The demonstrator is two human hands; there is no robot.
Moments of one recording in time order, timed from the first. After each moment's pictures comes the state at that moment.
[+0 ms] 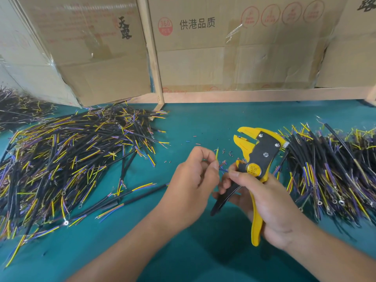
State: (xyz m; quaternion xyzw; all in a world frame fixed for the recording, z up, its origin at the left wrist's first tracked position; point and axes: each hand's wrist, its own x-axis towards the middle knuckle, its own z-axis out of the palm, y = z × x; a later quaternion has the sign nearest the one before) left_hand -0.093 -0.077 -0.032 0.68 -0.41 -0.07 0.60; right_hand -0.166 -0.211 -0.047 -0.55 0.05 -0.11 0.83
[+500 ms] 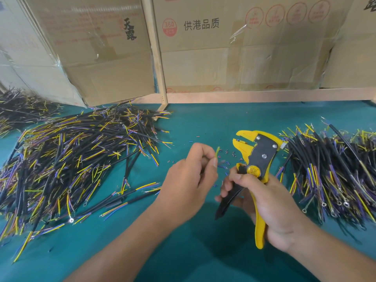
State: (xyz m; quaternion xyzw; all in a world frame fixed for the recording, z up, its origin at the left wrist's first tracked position) left_hand -0.081 -0.068 -0.031 0.78 -0.43 0.09 0.46; right_hand -0.166 -0.209 -0.044 -0.54 0.08 -0.10 0.83
